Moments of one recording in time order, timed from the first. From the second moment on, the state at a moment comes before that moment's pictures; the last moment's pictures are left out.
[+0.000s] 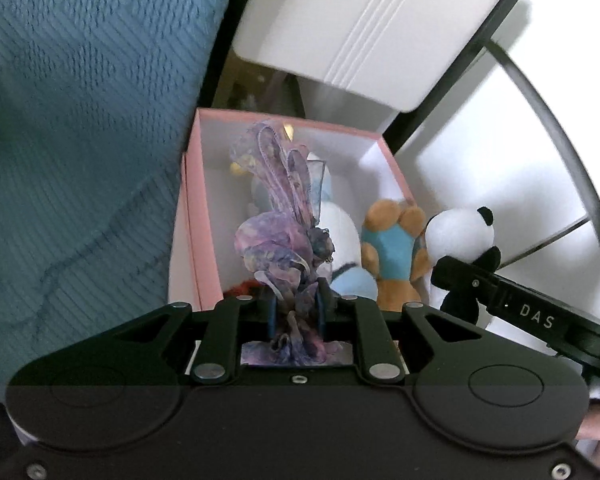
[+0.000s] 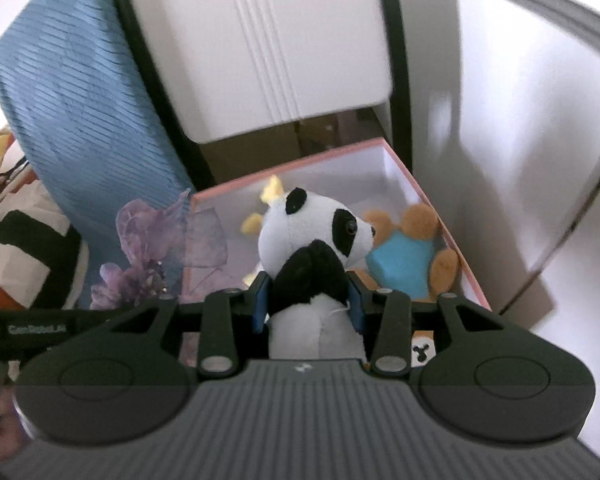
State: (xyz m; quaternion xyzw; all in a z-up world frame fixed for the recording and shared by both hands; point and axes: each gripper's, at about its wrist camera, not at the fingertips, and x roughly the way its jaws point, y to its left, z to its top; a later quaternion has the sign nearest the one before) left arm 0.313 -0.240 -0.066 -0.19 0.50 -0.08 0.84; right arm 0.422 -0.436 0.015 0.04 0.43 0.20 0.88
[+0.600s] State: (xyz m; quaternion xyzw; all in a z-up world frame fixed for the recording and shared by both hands) left arm 0.318 -0.270 -0.129 -0.17 0.56 -0.07 0.81; right arm 0.445 -0.465 -0.050 0.04 0.47 0.16 0.87
